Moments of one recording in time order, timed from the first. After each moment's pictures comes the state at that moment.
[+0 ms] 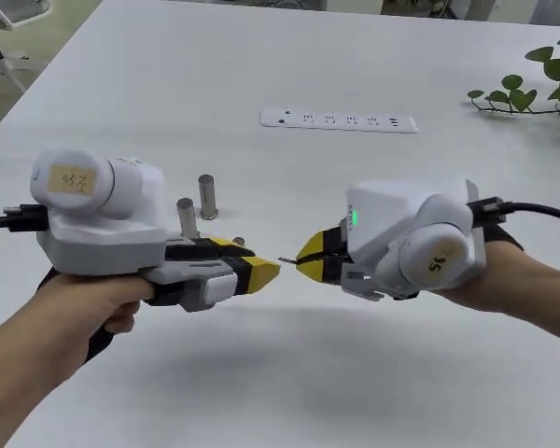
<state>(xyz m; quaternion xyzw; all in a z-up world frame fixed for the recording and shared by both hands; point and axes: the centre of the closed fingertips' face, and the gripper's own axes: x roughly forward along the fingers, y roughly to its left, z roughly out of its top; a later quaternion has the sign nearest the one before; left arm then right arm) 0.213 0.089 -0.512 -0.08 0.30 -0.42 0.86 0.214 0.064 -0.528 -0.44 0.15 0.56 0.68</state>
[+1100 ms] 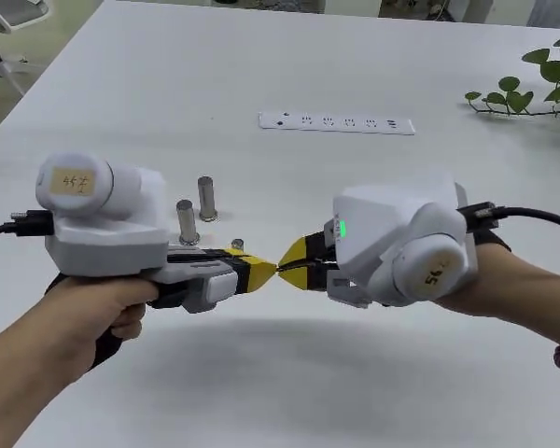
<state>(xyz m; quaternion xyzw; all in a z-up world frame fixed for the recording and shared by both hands) 0.208 0.081 -0.511 -0.12 0.31 -0.43 0.84 0.203 0.078 -0.521 -0.45 0.13 0.58 0.67</state>
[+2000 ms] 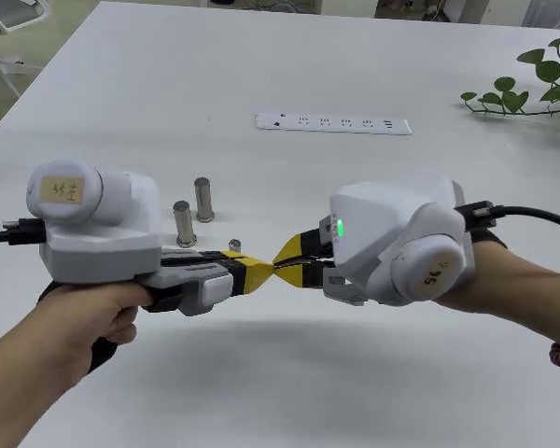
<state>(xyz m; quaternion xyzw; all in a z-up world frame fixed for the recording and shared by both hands) 0.207 0.081 -0.510 -0.12 0.30 -0.43 0.84 0.202 0.080 -0.517 -0.45 0.11 0.58 0.67</state>
